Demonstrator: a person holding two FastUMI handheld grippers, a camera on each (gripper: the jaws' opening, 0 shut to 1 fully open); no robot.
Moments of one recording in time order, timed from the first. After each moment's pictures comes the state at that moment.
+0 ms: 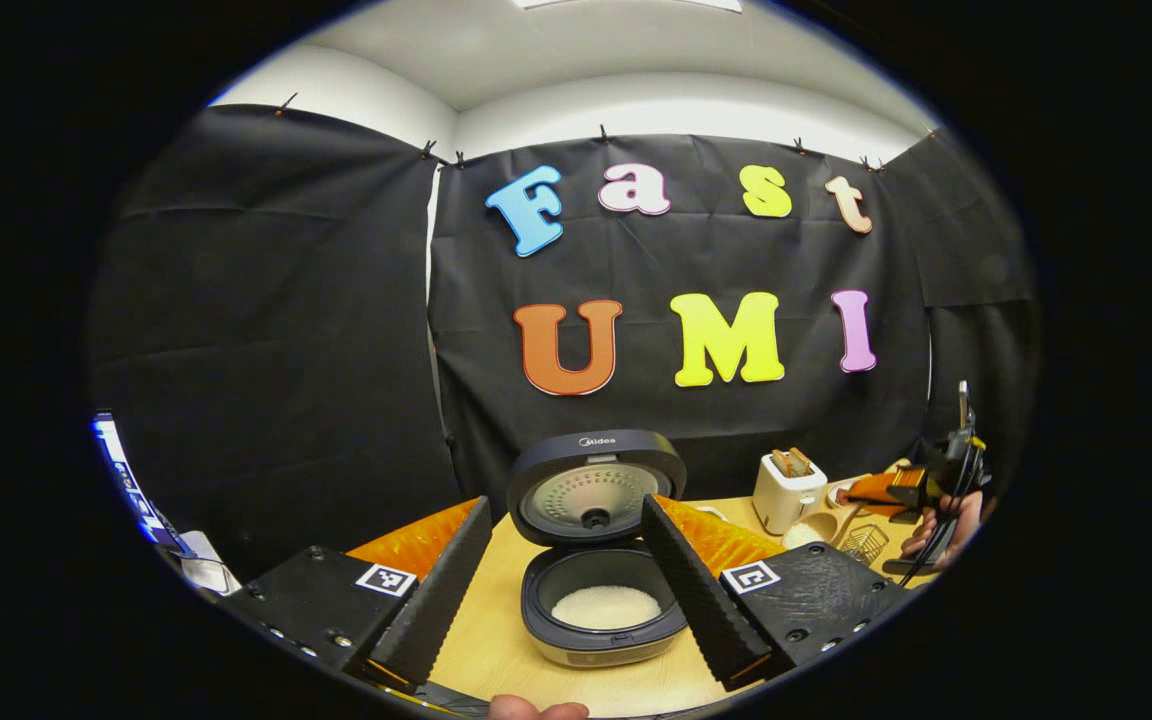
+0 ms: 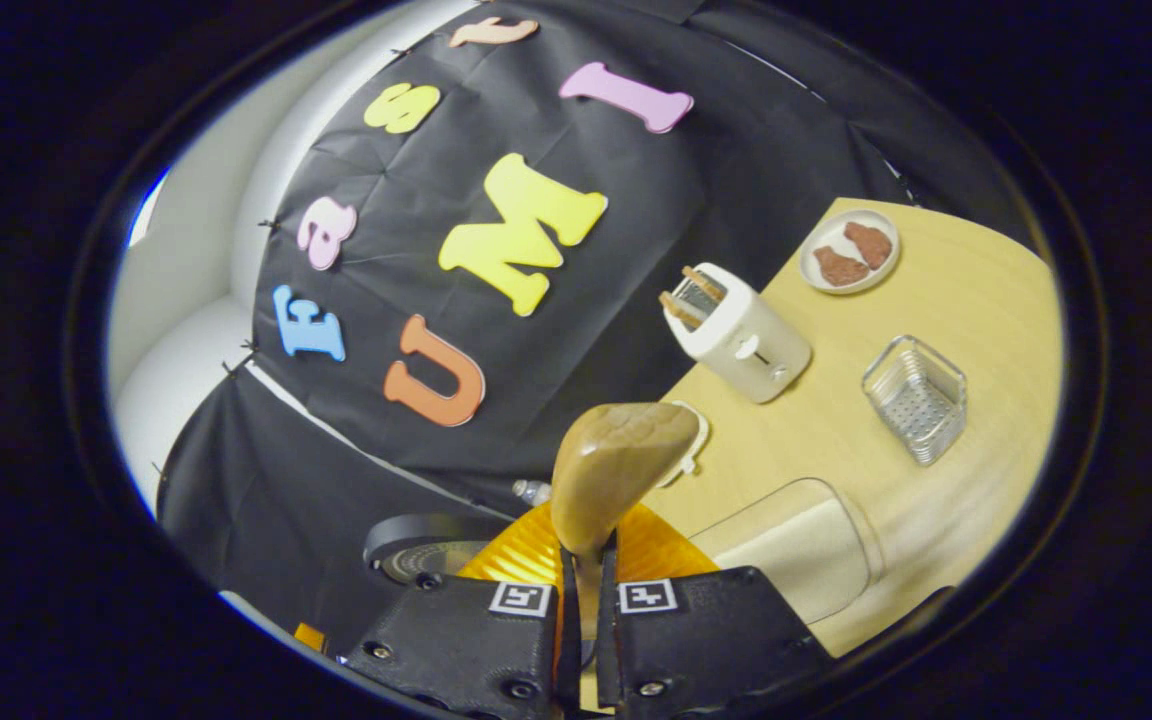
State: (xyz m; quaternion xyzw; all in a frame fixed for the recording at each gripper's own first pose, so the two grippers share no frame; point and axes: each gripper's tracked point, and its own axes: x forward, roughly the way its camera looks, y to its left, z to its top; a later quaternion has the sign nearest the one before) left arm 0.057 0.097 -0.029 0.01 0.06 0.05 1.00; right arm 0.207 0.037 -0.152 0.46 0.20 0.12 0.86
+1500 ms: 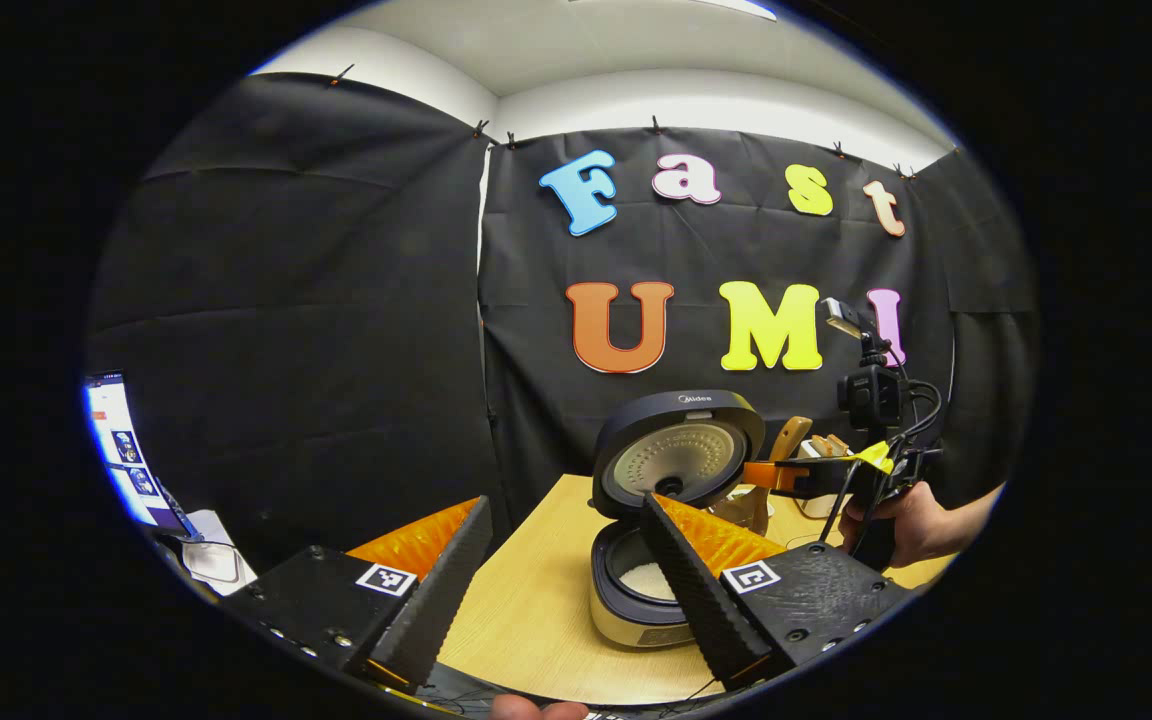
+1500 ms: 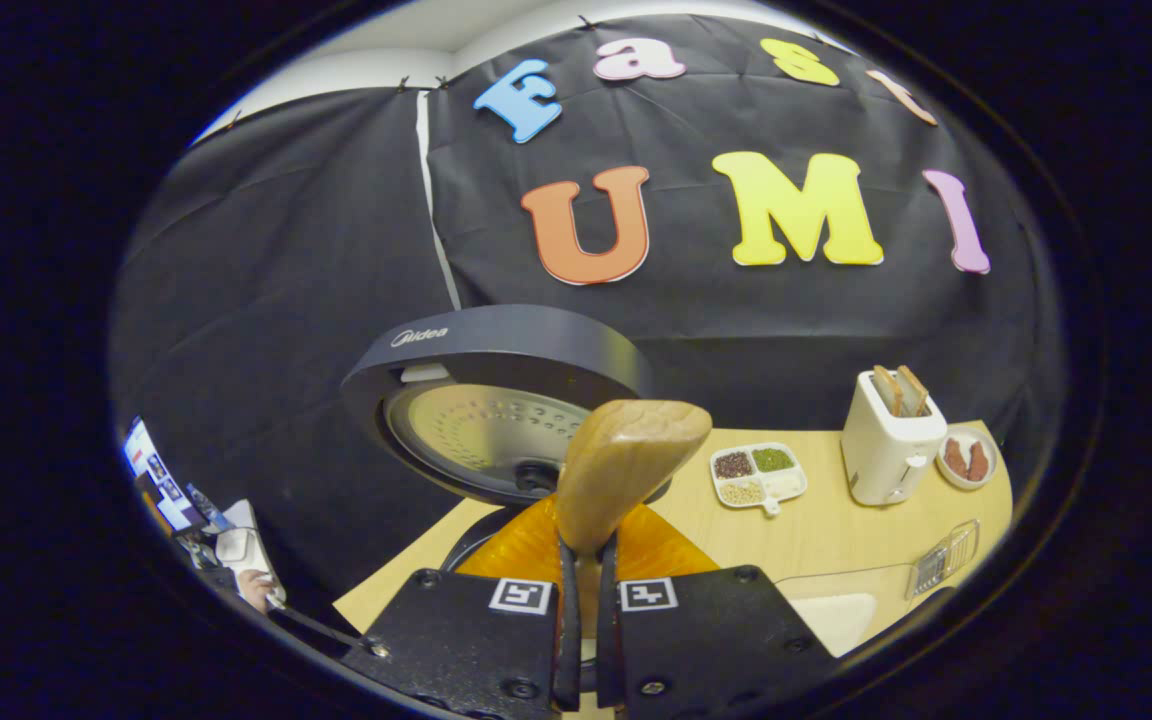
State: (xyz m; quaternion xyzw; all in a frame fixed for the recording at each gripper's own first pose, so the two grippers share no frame) left arm 0.032 0.186 -0.069 -0.03 0.08 0.08 0.99; right arm 0.219 0.273 -0.155 0.03 0.20 0.22 0.96
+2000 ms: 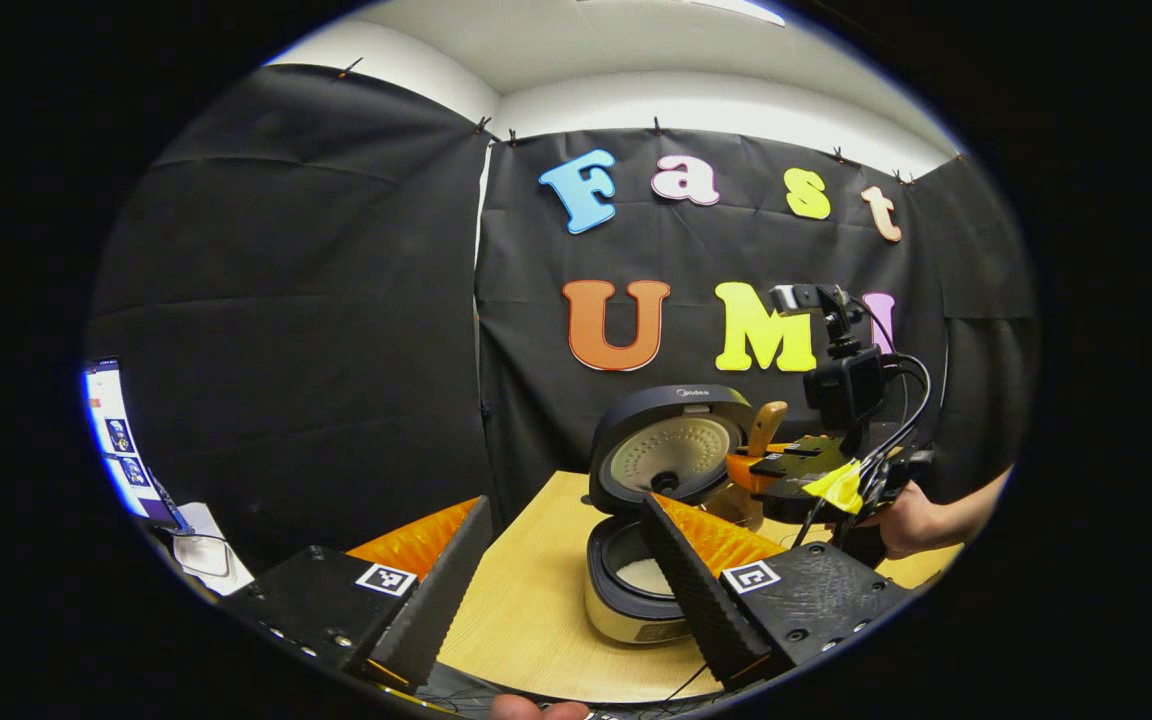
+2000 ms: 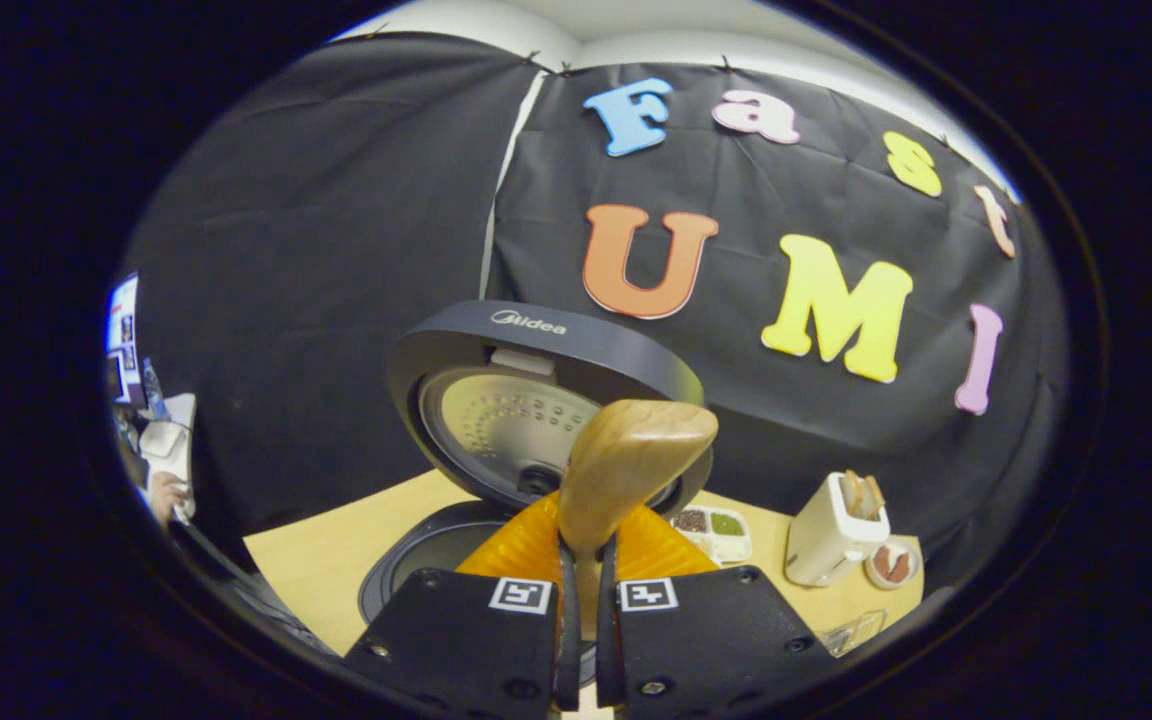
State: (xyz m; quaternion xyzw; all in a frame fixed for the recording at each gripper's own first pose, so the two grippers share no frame) left arm 0.025 0.184 -0.074 -0.03 0.08 0.06 0.99; right arm 0.215 0.292 -0.141 -0.14 0.12 0.21 0.96
